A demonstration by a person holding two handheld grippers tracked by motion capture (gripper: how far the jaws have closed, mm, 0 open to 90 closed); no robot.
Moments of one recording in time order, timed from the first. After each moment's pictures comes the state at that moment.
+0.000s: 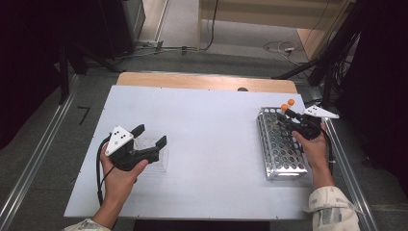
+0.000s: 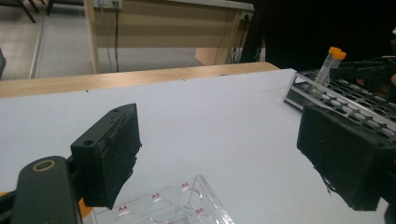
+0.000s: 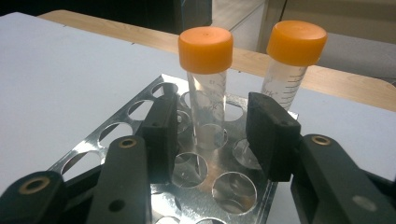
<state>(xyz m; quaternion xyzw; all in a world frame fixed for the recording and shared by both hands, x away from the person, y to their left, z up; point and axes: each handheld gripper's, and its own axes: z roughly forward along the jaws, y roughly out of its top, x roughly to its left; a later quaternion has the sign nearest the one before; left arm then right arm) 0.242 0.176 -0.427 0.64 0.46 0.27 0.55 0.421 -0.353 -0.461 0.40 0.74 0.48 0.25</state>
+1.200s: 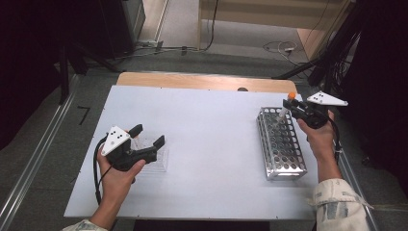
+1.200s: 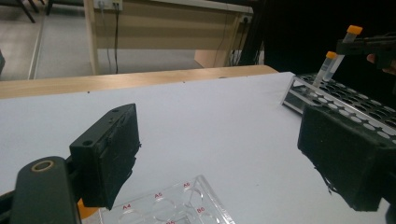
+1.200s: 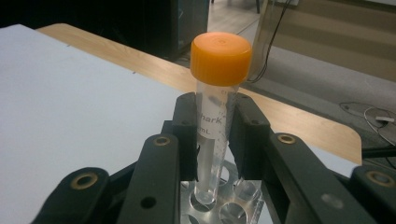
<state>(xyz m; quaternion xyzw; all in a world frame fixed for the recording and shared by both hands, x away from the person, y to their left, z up) 0.238 0.179 -0.423 0.63 0.46 0.27 0.56 0.419 -0.343 -0.402 0.37 0.75 0.47 0.29</state>
